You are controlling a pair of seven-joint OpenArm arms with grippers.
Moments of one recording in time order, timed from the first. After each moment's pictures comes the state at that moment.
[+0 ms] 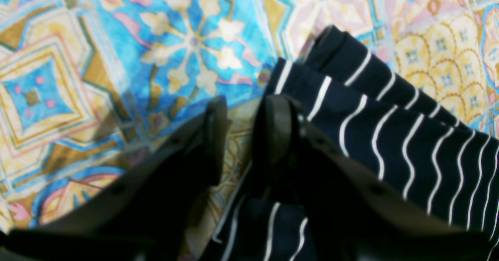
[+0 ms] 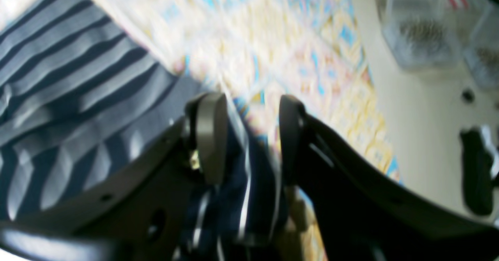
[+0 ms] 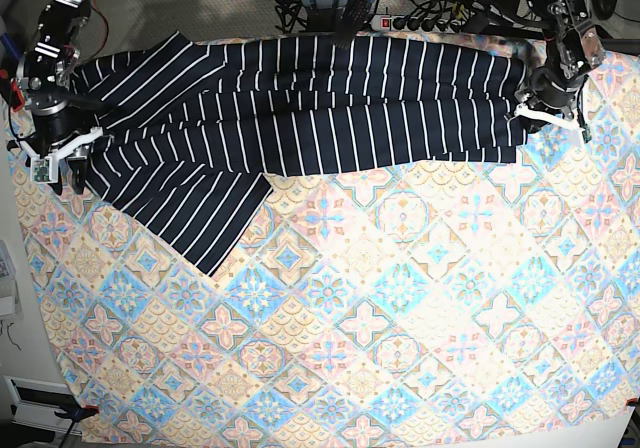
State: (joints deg) left arm 22.5 -12.5 -28.0 87.9 -32.0 -4.9 38.4; right arm -15.7 15.1 33.7 81.5 -0.7 28.0 -2.7
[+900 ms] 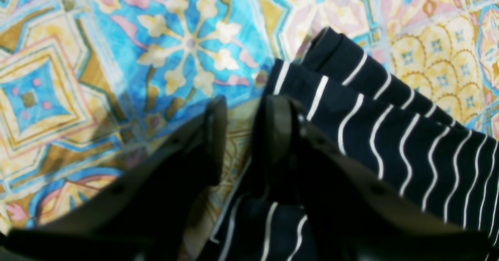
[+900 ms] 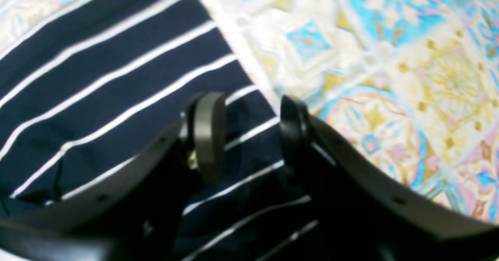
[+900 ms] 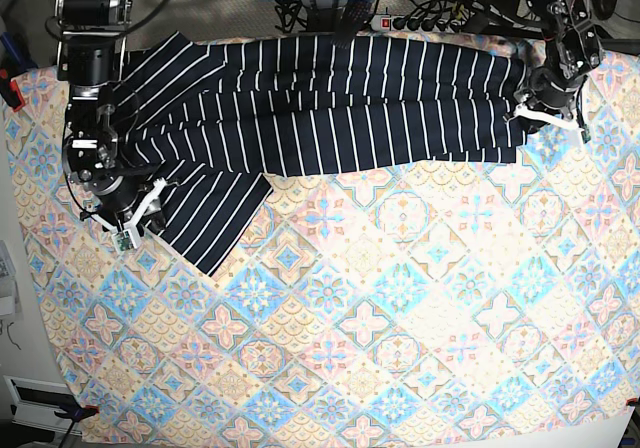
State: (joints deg) left arm 22.5 -12.4 -28.0 88.0 -32.2 -4.9 38.4; right arm 6.7 19.6 7.1 57.5 -0.7 28.1 -12.3
